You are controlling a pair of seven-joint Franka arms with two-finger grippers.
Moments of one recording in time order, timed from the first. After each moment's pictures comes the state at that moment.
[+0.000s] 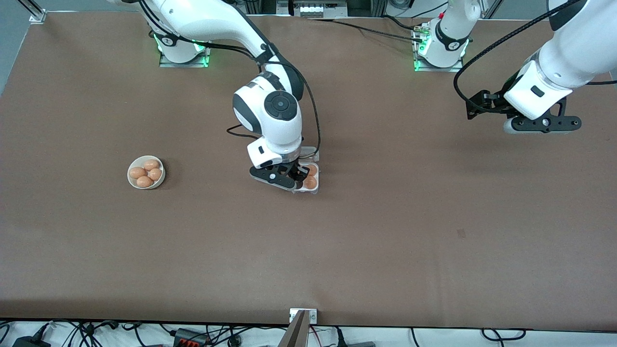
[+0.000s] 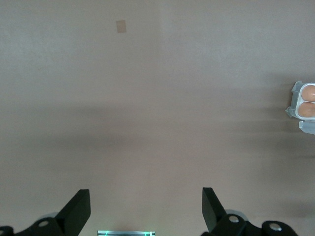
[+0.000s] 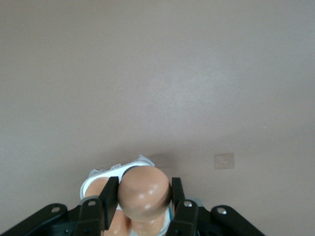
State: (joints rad) left arm 0.07 -0.01 -0.24 -1.70 -0.04 1.56 -0.21; right arm 0.71 0.70 0.00 -1.42 -0.18 2.21 1.14
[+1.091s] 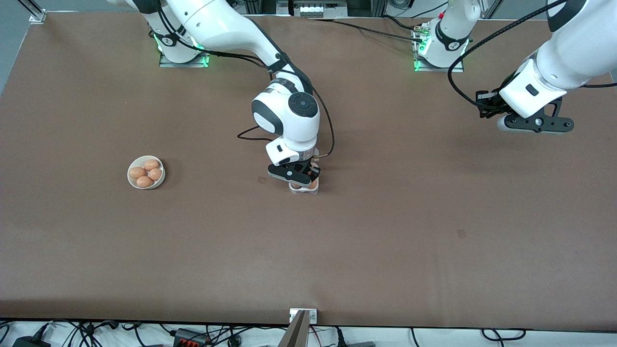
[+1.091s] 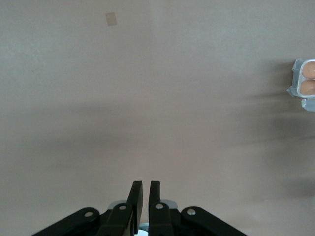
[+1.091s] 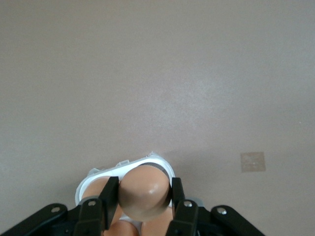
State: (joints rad) left arm 0.07 -0.01 -0.24 -1.69 -0.04 1.52 -0.11; right arm 0.76 0.79 0.00 -1.41 -0.31 2.29 1.27
